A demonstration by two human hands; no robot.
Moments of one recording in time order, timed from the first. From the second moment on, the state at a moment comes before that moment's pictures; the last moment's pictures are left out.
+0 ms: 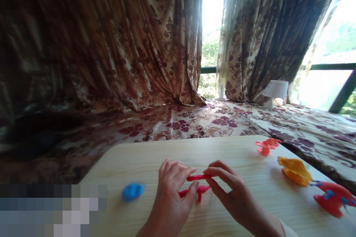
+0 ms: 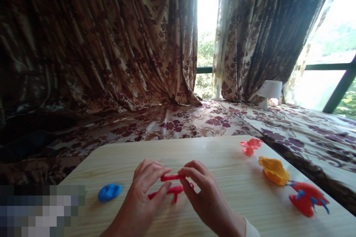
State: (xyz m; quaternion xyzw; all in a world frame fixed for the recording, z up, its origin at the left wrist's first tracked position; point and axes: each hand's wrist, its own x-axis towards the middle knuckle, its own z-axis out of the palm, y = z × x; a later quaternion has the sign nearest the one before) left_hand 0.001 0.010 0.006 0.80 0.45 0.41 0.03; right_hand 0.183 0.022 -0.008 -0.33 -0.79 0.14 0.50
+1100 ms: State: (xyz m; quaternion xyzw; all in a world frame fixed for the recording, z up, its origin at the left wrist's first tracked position) left_hand 0.003 0.010 0.006 0.80 0.43 0.41 0.04; right_hand 0.183 0.020 -0.011 -0.33 -0.80 0.14 0.48
